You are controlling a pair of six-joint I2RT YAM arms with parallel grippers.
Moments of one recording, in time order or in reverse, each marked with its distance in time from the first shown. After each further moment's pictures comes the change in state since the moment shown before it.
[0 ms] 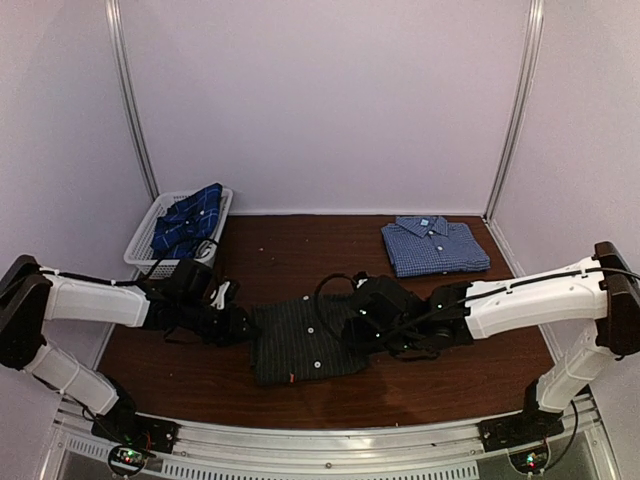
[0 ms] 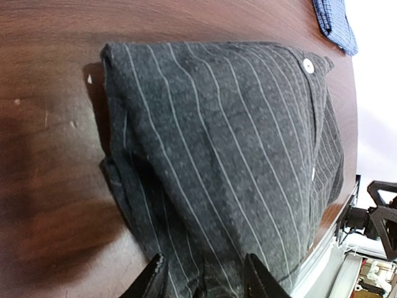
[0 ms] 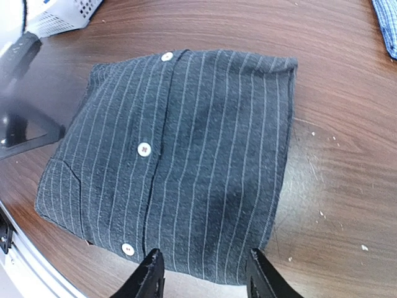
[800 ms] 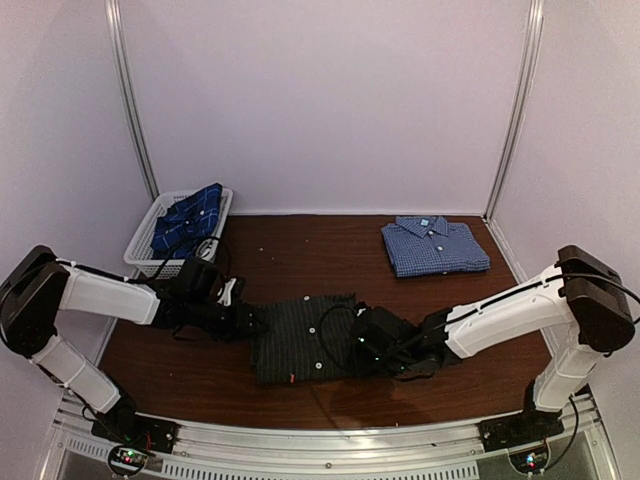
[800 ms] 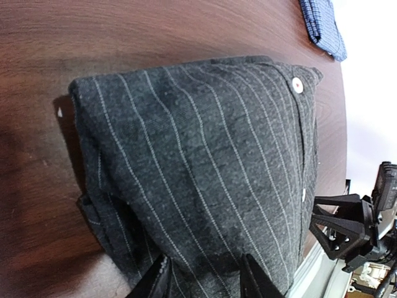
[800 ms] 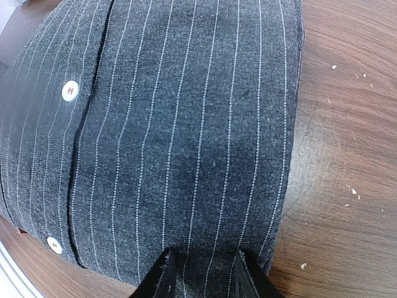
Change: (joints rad) left arm 0.006 0.101 0.023 0.122 0.028 -0.024; right arm -0.011 0.118 -0.162 0.214 -0.075 0.032
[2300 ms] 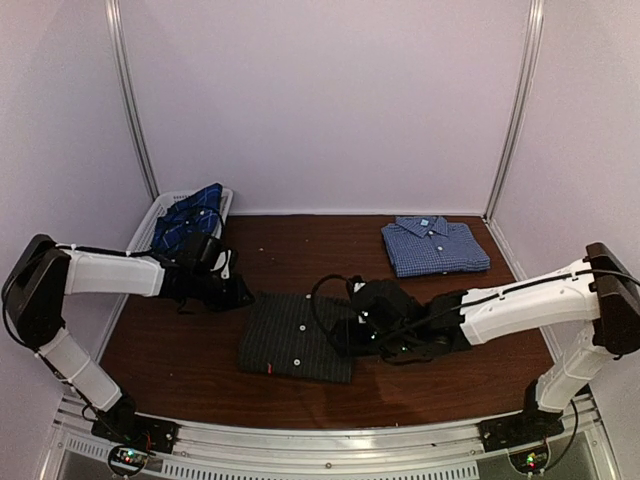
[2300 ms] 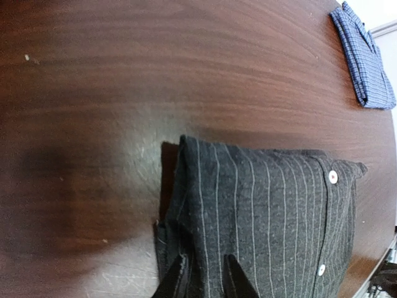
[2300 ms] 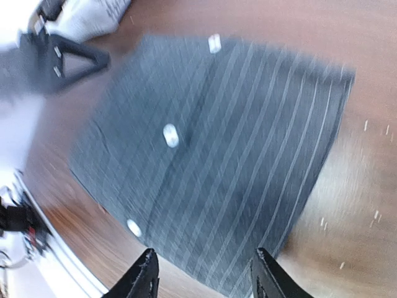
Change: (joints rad) left arm 0.050 0.067 0.207 -0.188 -0.264 0.137; right arm 0.015 -0.075 0.085 -0.008 -0.039 0.044
